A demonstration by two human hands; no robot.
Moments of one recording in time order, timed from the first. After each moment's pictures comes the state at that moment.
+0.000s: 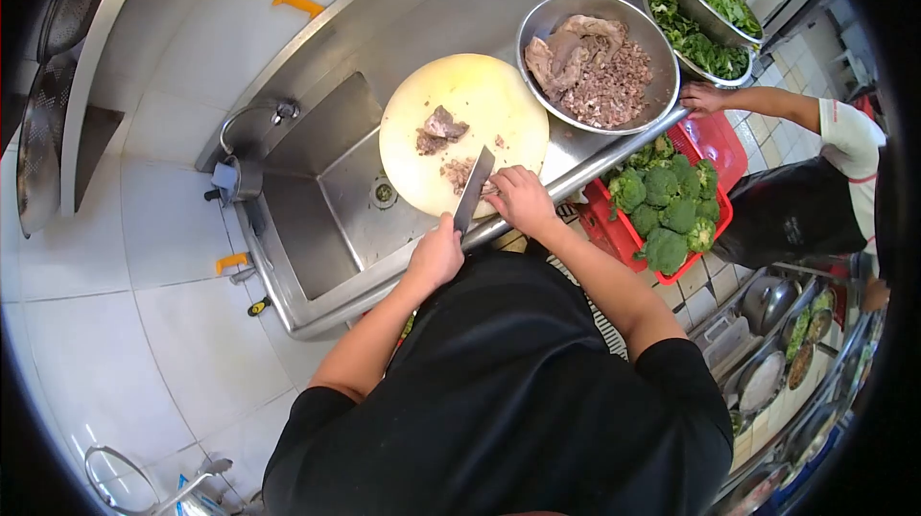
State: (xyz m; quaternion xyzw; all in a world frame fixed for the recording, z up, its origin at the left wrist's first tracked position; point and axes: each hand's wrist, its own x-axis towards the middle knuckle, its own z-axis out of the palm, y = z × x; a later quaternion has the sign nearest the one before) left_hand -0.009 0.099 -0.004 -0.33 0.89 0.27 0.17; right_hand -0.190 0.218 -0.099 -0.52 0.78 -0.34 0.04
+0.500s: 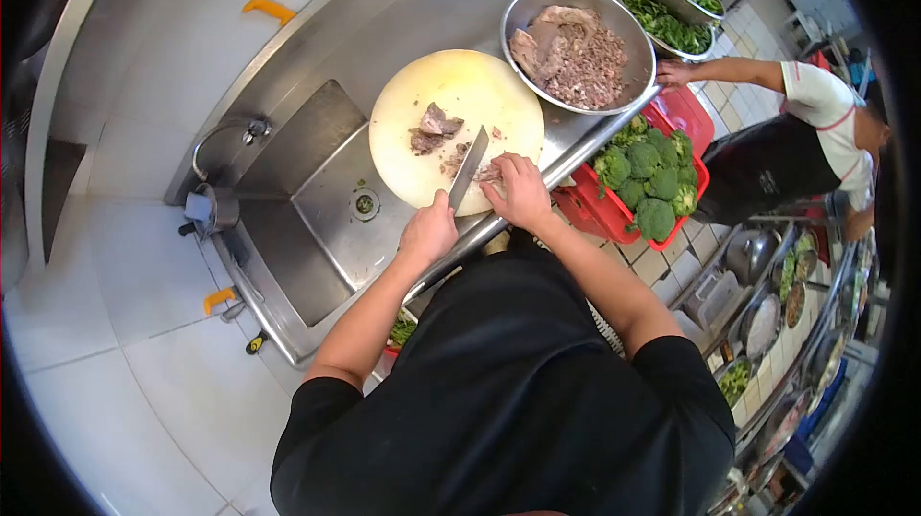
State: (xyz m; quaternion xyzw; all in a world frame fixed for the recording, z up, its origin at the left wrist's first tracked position) left_hand -0.014 0.032 -0.007 -0.26 0.91 0.28 0.18; right_hand -0.149 0.195 -0.078 -0.38 0.86 -0.35 -0.01
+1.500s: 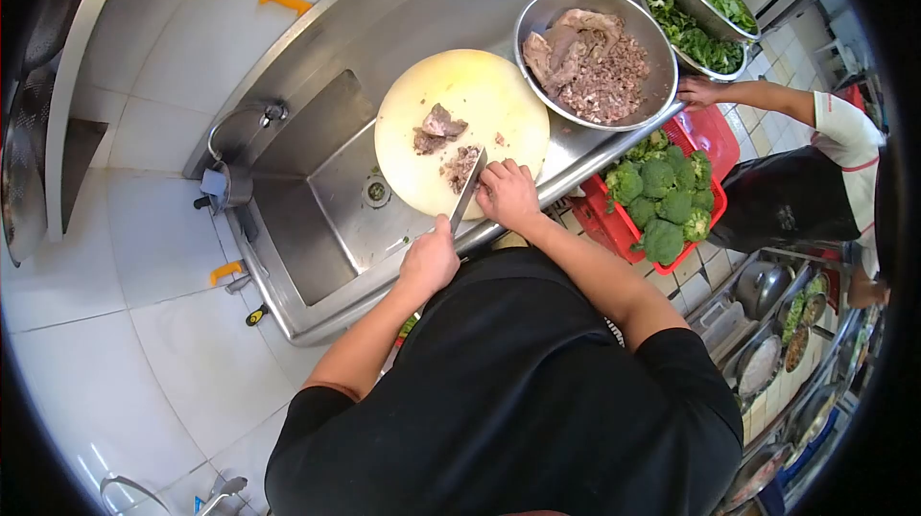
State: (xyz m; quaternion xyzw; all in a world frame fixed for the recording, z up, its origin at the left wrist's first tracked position) left_hand -0.008 0.085 0.020 -0.32 0.89 0.24 0.21; right_hand -0.171 0.184 -0.098 -0.47 0.83 -0.29 0.02
